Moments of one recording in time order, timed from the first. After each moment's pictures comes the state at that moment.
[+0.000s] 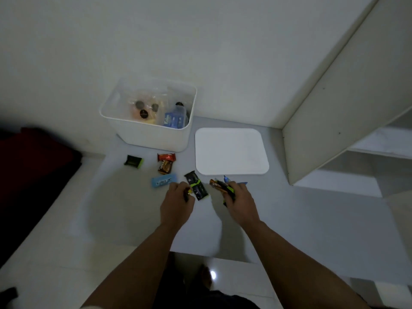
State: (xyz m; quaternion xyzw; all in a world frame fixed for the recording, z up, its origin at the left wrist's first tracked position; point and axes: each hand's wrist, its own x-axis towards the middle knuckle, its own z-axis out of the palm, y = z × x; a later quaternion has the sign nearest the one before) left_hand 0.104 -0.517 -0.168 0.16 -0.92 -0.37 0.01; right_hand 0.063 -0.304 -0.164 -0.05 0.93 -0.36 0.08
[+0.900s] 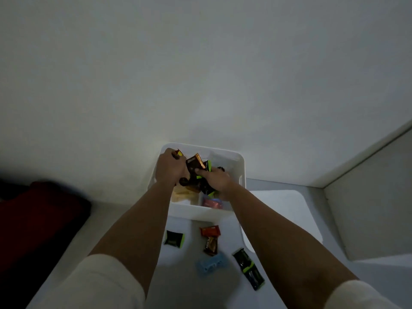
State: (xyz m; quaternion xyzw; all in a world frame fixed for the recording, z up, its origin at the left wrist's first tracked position) left_hand -0.207 -0.784 -0.049 0.26 -0.84 -0.47 0.05; right_hand -0.205 -0.617 -0.039 0.06 0.77 -0.55 0.31
